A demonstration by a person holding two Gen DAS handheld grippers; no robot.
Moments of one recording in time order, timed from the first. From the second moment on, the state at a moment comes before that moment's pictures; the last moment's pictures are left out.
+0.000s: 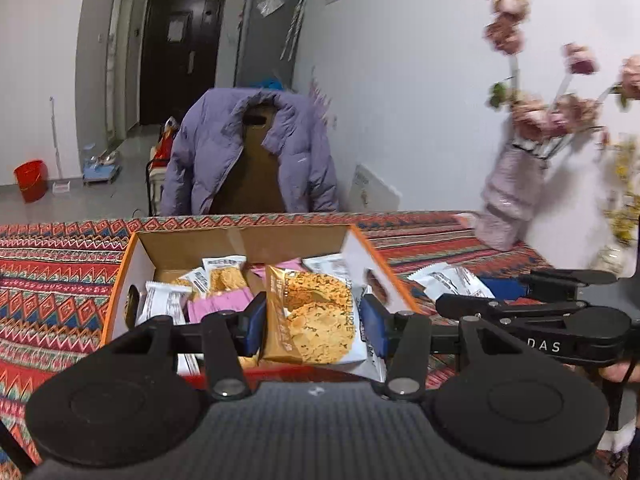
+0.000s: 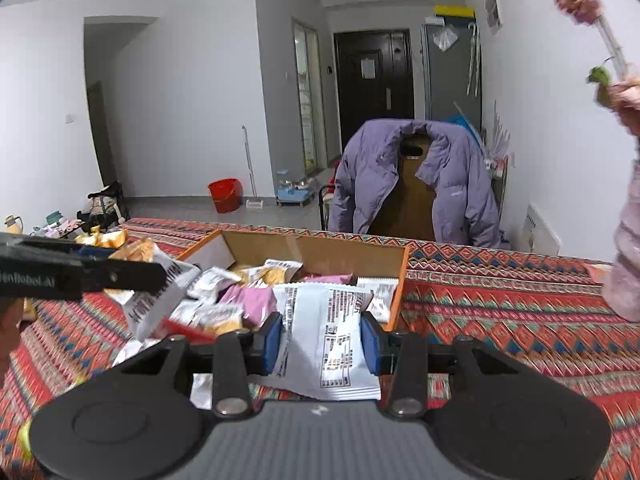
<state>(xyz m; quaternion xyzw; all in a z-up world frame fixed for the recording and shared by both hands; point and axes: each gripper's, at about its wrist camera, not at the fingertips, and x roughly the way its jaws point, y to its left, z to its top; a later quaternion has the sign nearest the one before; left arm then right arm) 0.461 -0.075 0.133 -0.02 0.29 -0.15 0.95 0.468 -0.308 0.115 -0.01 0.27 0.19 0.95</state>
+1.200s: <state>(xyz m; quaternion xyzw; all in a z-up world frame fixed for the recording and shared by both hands) 0.461 -0.033 0.124 -0.01 0.30 -0.14 0.94 0.490 -0.295 0.109 -0.07 0.27 0.16 0.95</state>
